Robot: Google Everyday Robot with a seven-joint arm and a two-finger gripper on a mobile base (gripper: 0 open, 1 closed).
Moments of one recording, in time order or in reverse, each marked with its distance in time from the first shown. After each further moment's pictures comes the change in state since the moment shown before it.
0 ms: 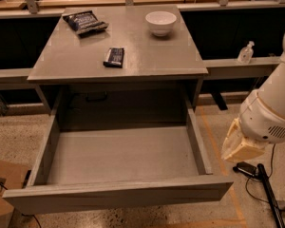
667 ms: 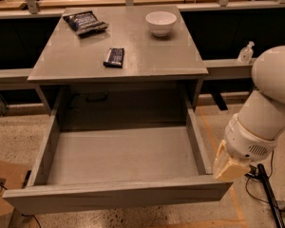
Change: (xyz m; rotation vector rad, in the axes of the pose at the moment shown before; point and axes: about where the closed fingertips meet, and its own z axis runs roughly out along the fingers) arm 0.009 0.010 0.061 -0.123 0.034 0.005
